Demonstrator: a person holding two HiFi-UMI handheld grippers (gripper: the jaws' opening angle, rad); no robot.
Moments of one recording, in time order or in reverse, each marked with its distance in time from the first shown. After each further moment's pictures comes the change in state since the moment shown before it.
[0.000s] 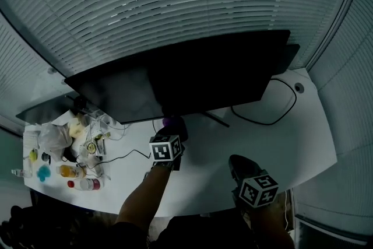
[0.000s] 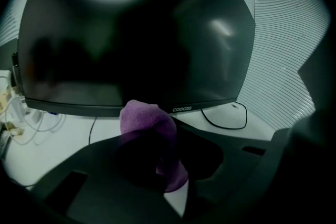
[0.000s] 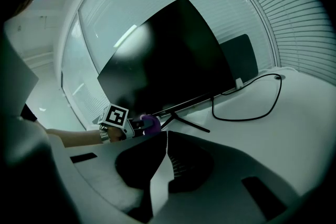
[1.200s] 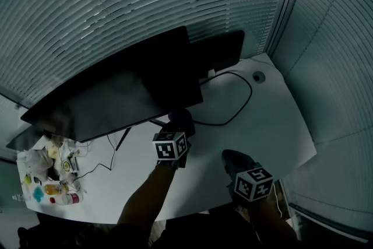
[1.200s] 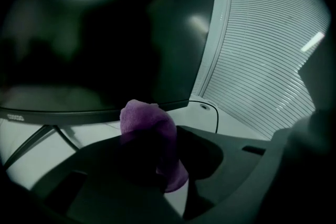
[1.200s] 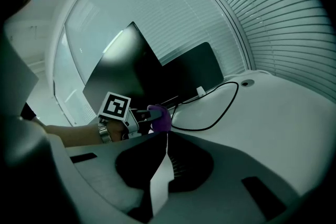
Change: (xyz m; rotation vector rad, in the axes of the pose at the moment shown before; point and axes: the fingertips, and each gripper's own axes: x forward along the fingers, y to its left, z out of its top) left arm 0.113 -0.235 0.009 0.094 0.031 -0.186; right arm -0.069 -0.167 0.021 0.075 -0.012 -0.058
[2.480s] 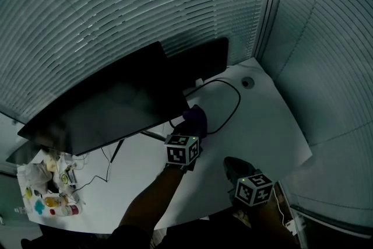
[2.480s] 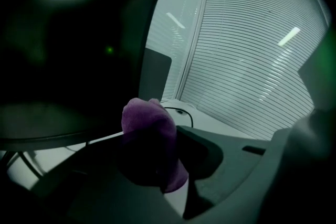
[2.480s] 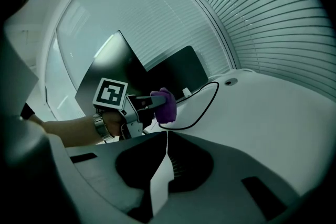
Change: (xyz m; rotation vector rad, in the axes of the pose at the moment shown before) left arm 0.036 -0.100 0.030 0.147 -0.027 -0.170; right arm -0.023 -0.043 -0.004 0.065 -0.038 -0.063
